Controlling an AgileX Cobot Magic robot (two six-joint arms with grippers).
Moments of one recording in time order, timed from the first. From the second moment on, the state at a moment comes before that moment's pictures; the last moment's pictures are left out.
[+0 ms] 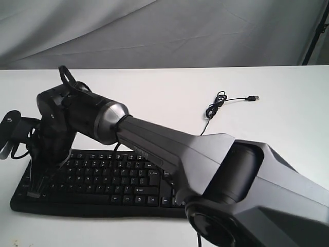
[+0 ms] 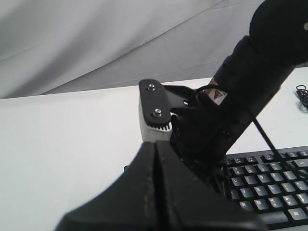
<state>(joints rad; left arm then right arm) -0.20 0.00 0.00 0.04 0.26 -0.02 0.98 2.67 -2.50 0.19 1.02 -0.60</state>
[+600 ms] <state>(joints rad) -0.20 0.00 0.00 0.04 0.26 -0.02 0.91 2.15 -1.54 0.29 0.59 -0.64</state>
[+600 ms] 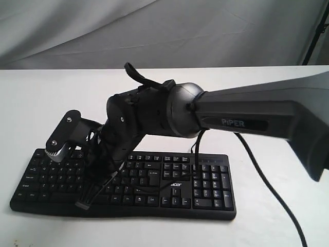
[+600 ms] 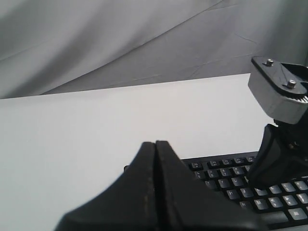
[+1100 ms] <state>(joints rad) -0.20 0.00 0.00 0.04 0.26 -0.02 0.91 2.19 -1.54 0.42 0.55 -0.76</state>
